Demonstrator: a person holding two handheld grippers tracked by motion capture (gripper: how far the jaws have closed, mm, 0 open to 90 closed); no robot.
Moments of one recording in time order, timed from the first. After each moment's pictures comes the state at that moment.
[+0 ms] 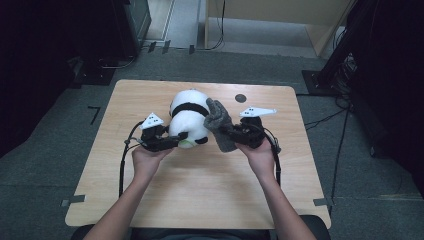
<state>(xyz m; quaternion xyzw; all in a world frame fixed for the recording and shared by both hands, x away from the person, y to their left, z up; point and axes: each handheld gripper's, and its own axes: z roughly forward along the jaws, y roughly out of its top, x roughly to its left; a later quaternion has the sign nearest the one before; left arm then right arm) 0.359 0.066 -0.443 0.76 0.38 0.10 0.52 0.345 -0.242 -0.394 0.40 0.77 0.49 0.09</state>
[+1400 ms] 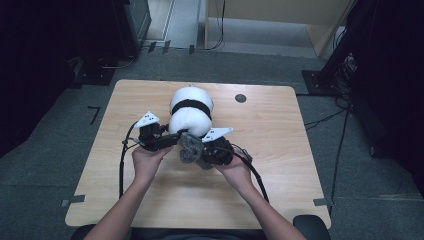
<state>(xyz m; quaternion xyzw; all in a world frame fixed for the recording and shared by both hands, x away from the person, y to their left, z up) 0.356 0.074 -0.429 0.72 0.41 0.07 0.56 0.330 -0.164 -0.450 0.29 0.86 0.40 0.09</state>
